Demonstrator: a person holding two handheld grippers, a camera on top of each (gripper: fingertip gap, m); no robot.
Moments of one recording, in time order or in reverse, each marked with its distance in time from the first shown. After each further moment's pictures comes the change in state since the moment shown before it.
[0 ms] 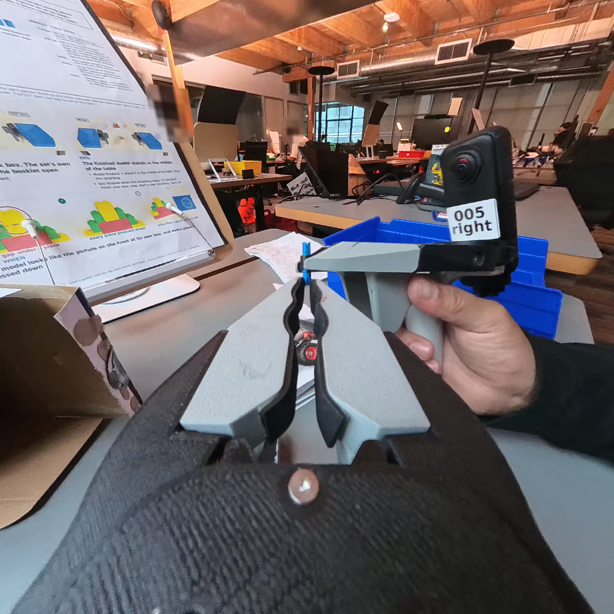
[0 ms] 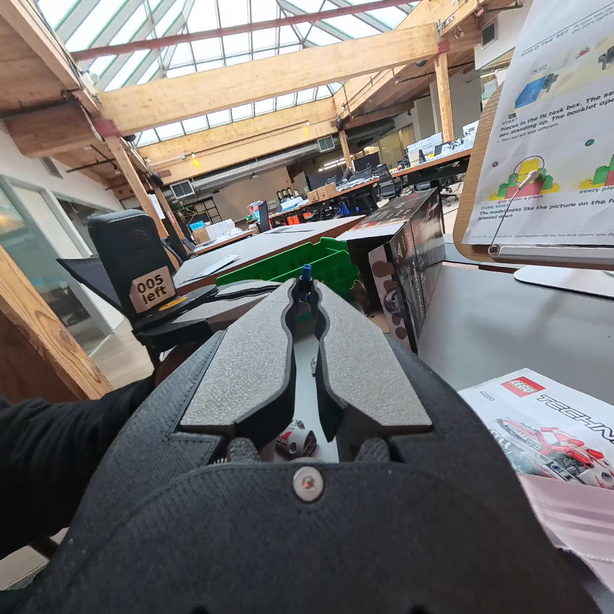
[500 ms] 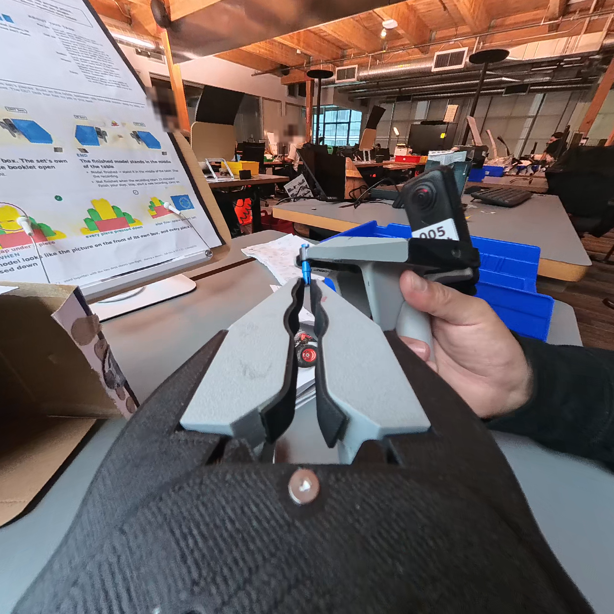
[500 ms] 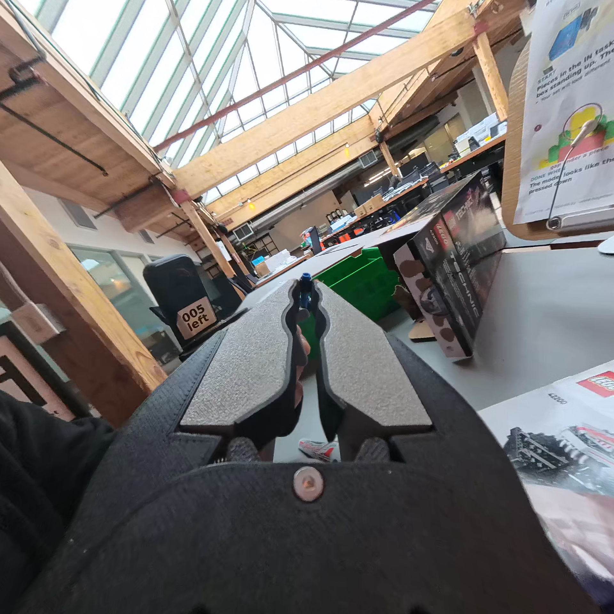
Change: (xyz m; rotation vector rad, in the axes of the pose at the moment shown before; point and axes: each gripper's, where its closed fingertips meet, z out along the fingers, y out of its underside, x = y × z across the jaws) left arm 0.000 -0.002 -0.001 0.005 0.008 -0.024; right arm 0.002 -0.006 0.000 0.070 -0.125 0.232
